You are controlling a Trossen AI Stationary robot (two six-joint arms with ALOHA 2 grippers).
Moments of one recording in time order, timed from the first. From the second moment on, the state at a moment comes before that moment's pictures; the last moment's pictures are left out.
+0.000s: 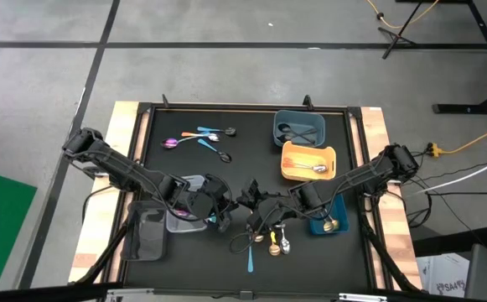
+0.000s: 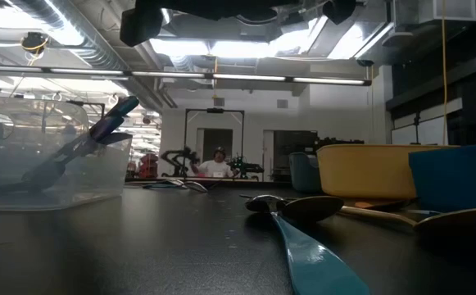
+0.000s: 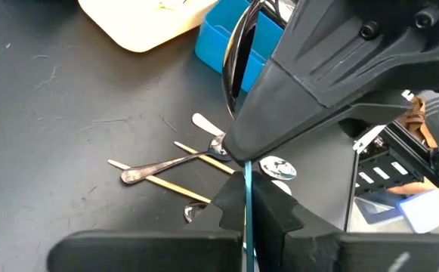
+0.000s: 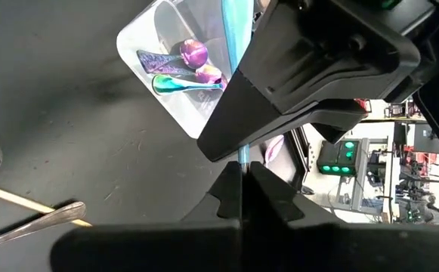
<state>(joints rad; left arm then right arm) -0.40 1.50 1.10 -0.26 -0.43 -0.94 0.39 1.75 1.44 -0.36 0.49 -0.87</state>
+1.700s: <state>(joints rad) -0.91 1.29 1.10 -1.13 -0.08 -2.03 0.51 1.64 1.43 -0.71 0.63 -0.49</state>
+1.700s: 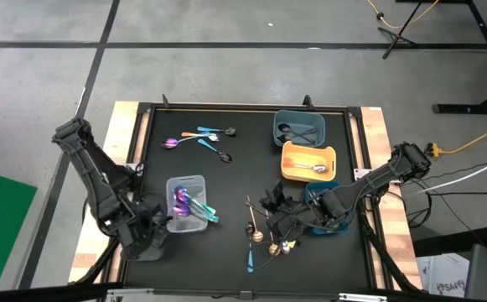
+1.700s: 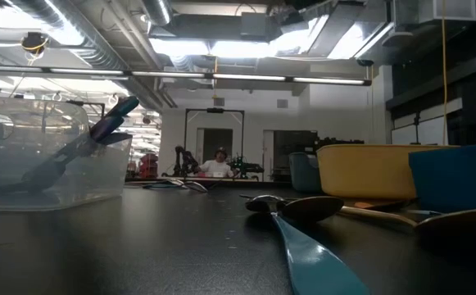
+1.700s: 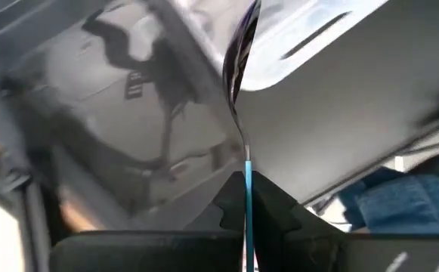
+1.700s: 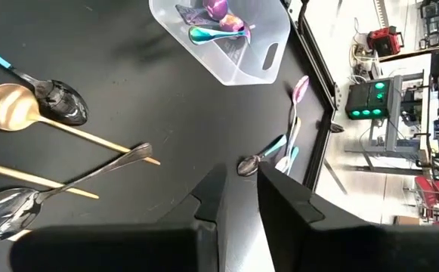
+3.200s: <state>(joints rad) -1.02 1.65 1.04 -1.29 -0.06 -2.32 0.51 1.65 1.43 -0.71 0.43 -0.19</state>
